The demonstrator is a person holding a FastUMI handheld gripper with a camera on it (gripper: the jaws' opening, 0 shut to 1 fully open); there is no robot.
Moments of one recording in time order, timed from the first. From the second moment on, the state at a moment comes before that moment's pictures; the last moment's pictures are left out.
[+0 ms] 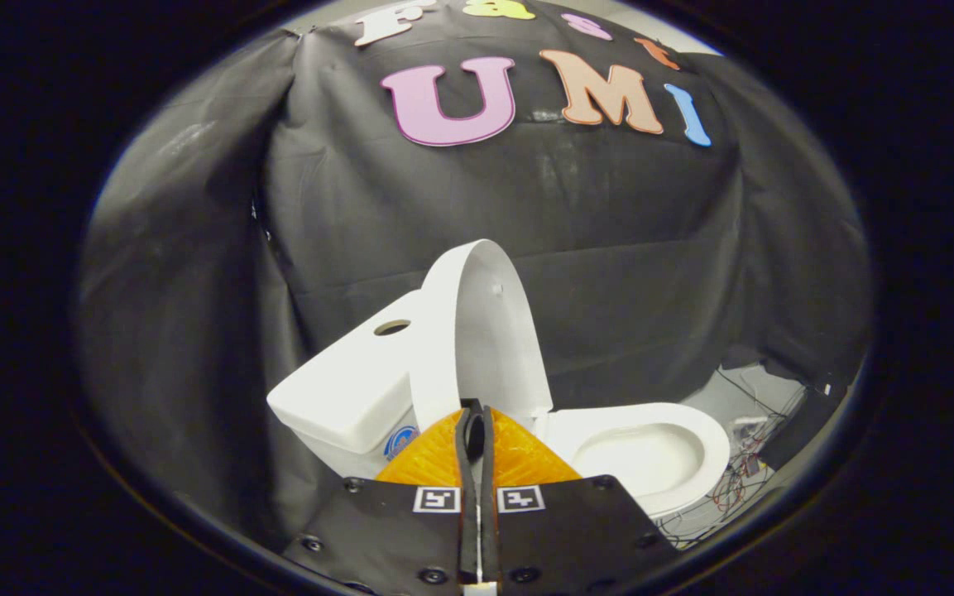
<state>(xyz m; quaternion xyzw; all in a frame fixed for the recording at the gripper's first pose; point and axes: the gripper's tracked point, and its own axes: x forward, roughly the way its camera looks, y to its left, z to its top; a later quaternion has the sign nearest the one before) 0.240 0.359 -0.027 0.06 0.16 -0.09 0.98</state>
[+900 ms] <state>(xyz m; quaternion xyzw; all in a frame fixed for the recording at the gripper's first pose) 0.238 0.400 -0.039 0.04 0.18 -0.02 0.98</state>
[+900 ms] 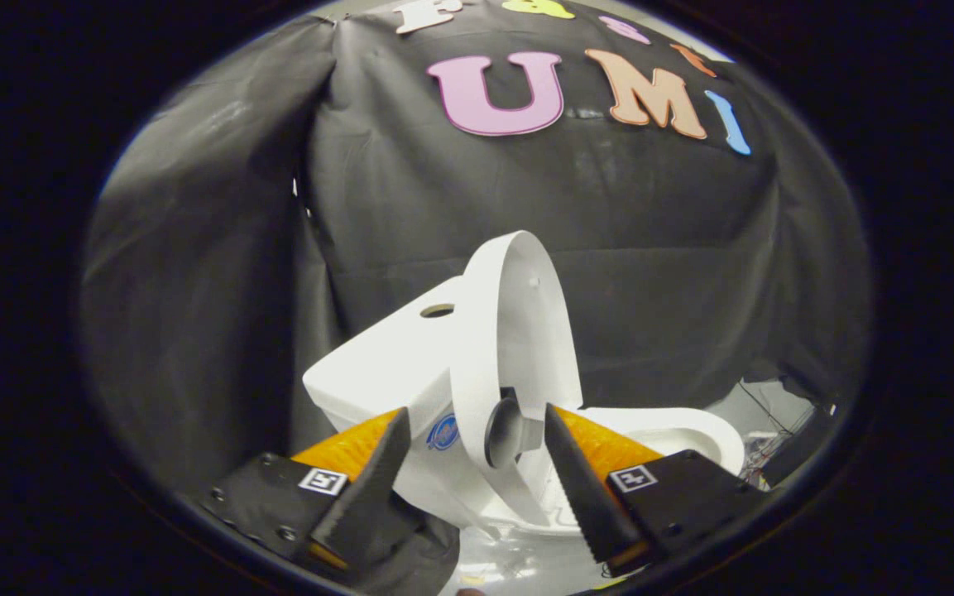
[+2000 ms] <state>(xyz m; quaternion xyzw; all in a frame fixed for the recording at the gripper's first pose) 0.168 0.288 0.011 0.09 0.12 -0.03 0.99</state>
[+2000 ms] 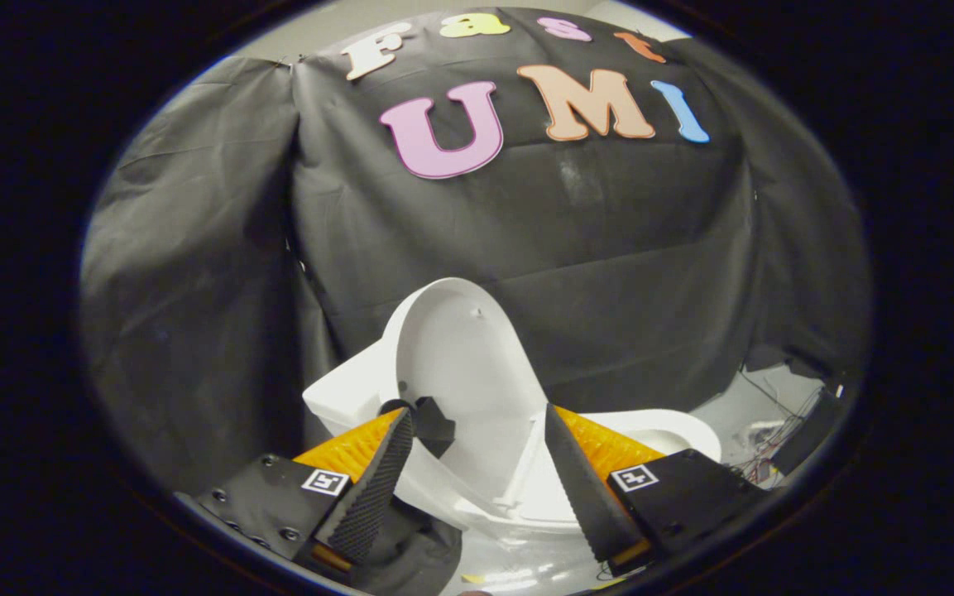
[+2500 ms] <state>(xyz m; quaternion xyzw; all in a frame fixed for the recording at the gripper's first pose) 0.143 0.216 0.024 0.05 0.08 -0.03 0.99</state>
